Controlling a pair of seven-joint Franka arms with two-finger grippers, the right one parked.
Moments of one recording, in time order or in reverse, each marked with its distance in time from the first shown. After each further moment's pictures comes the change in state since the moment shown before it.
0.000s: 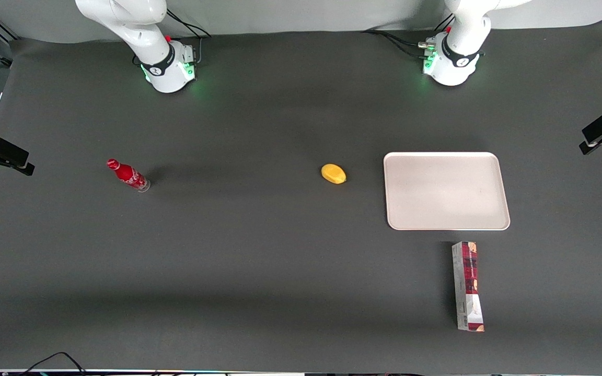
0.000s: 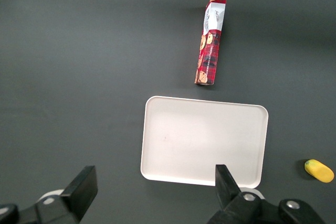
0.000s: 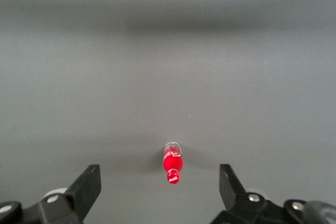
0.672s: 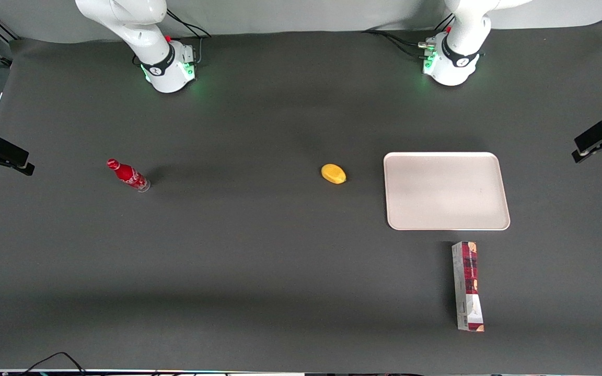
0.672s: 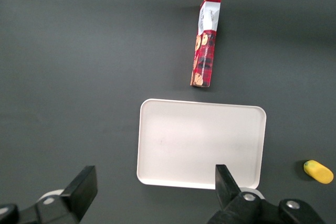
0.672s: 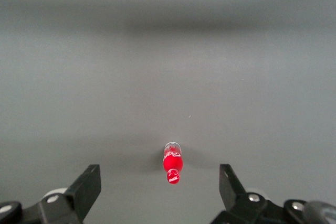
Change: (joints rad) arm -0.015 0.070 -0.004 0.044 -0.001 0.008 0.002
